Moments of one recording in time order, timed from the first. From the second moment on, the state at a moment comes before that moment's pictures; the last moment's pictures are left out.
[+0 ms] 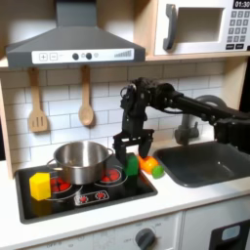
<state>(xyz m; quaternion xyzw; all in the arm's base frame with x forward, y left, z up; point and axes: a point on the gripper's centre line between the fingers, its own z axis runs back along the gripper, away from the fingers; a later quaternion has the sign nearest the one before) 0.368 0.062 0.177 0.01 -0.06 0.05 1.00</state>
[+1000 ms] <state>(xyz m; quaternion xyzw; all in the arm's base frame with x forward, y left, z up) 0.373 0.063 0.151 0.01 -0.04 0.04 1.00</state>
